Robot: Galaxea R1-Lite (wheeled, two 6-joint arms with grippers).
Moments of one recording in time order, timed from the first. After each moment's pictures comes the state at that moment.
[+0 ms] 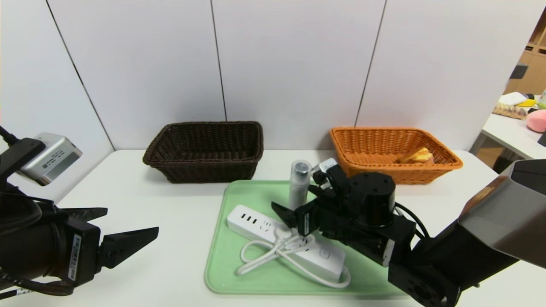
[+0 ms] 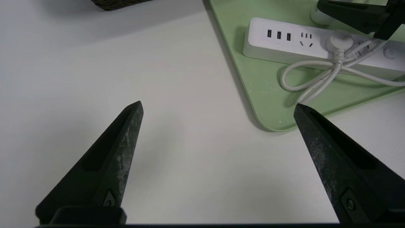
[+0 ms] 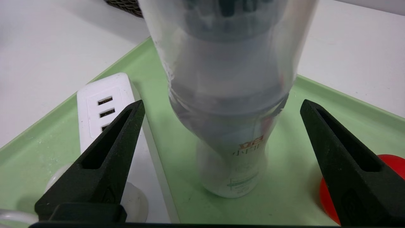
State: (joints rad) left arm -0.54 1.07 -0.80 0.26 0.14 -0.16; right arm 0.68 2.06 -0.69 -1.16 0.00 0.07
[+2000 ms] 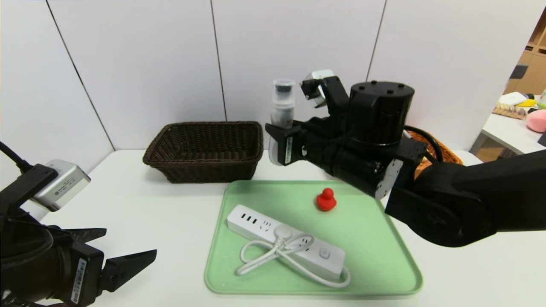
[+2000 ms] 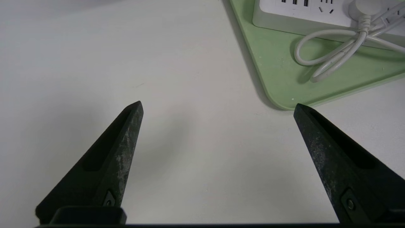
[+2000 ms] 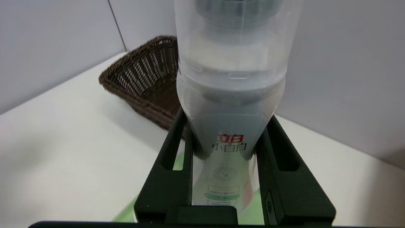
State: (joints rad) left arm -0.54 1.06 -0.71 0.25 0.14 -0.17; right arm 0.75 1.88 -1.17 -0.72 -0.10 0.03
